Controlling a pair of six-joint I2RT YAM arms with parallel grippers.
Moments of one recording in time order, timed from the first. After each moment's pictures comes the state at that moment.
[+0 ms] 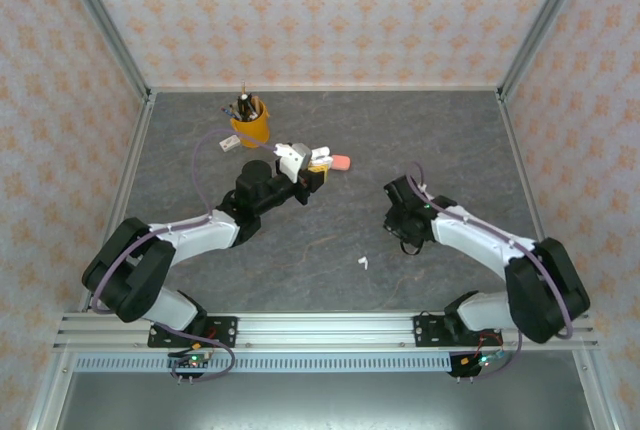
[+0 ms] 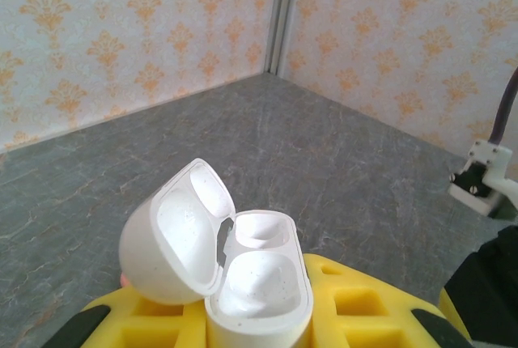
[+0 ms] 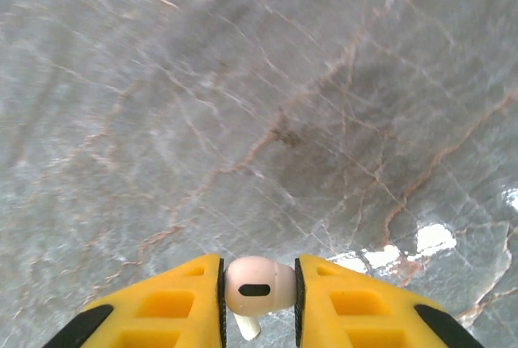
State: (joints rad) left arm -0.55 1.47 0.66 0.67 0.26 -0.10; right arm 0.52 1.28 0.69 -0.56 0.11 1.06
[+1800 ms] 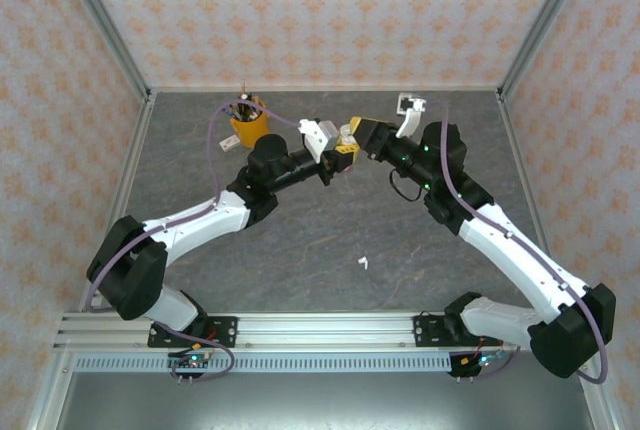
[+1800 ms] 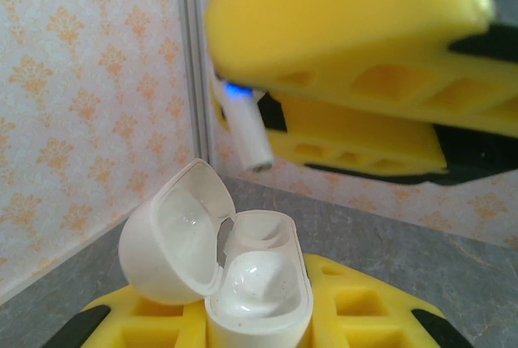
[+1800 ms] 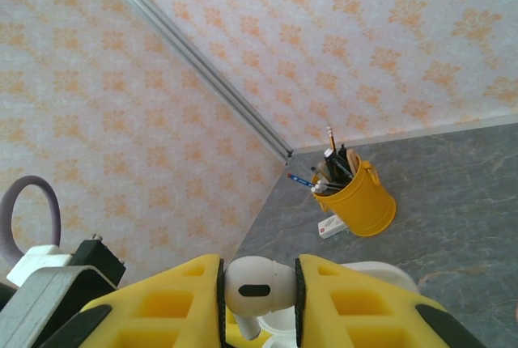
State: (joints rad) left arm -0.64 1.50 0.97 0.57 0.36 0.01; right arm 0.55 1.12 1.00 0.07 -0.23 0.68
